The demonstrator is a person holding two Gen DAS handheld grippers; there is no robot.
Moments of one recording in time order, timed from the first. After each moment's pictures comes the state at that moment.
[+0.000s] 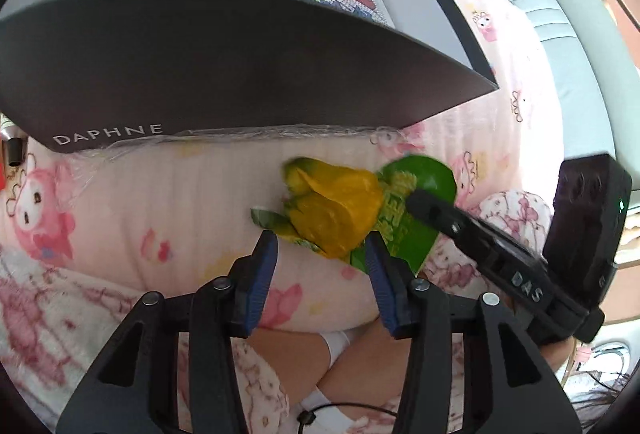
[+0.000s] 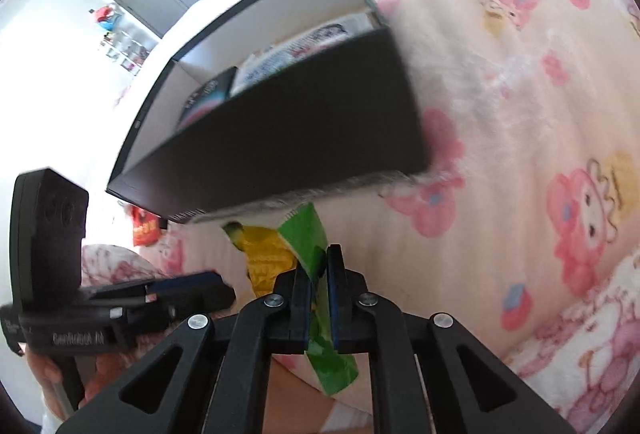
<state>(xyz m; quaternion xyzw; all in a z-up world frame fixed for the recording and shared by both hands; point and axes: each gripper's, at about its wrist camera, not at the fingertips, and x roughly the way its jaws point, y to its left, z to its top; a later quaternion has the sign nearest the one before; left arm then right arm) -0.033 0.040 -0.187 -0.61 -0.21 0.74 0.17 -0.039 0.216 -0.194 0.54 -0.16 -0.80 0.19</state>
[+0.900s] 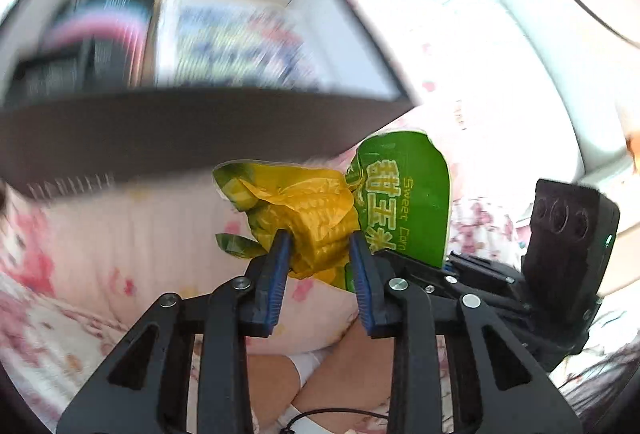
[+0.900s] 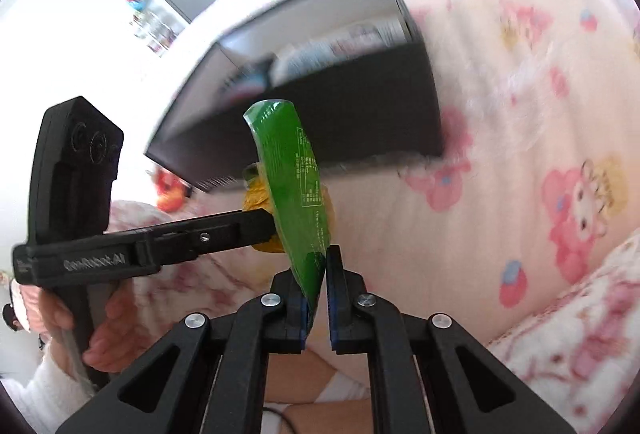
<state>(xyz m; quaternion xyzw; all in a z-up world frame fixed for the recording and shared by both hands) -0.029 0.064 -0.137 -0.53 -0.20 0.79 0.24 -0.006 0.227 -0.163 0.51 -0.13 -0.81 0.25</state>
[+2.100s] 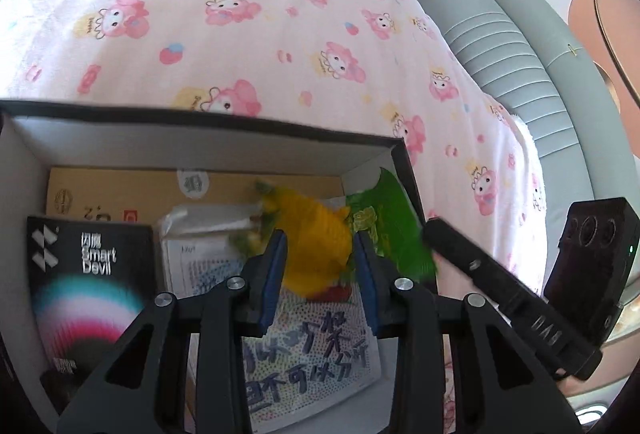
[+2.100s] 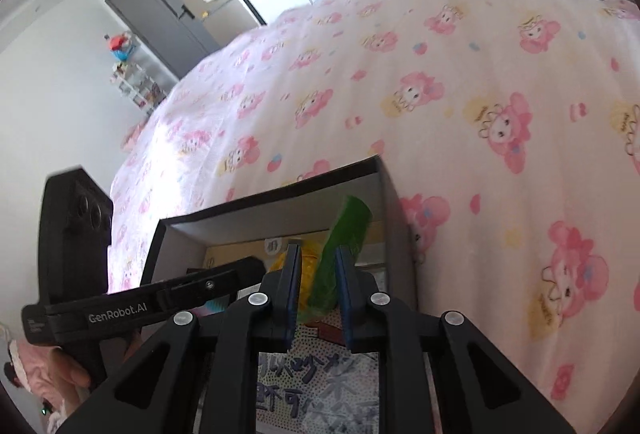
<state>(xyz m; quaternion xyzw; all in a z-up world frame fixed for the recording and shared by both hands) -0.241 0.021 -0.130 -0.53 -0.25 0.79 0.16 -0.245 0.212 -0.121 0.46 -0.16 -0.85 0.21</state>
